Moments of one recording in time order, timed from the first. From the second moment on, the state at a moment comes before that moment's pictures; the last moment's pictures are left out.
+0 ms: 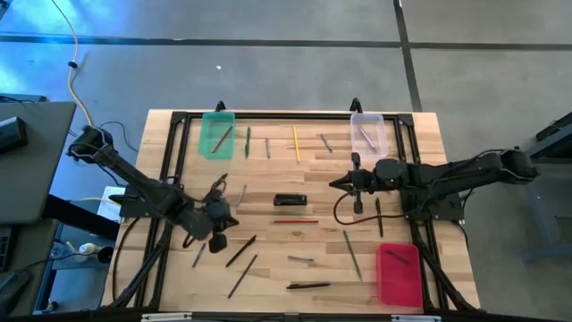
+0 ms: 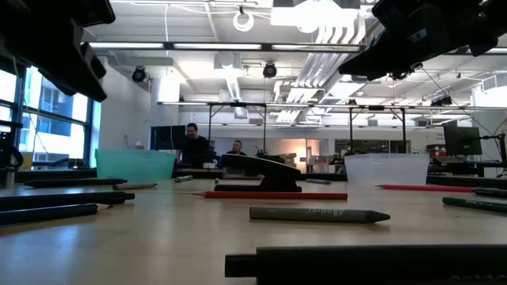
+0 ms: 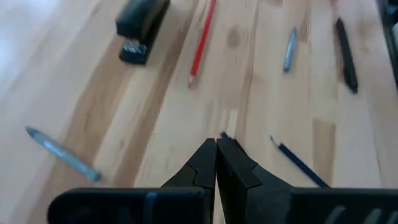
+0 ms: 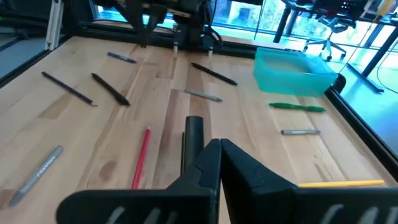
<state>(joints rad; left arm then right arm) -0.48 1.13 0.60 -0.36 -0.45 -0.72 0.01 0.94 0.41 0.23 0.04 -0.15</state>
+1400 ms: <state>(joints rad) -0.66 1.80 1.01 -0.69 -0.22 -1.40 -0.03 0.93 0.41 0.32 0.05 -0.33</state>
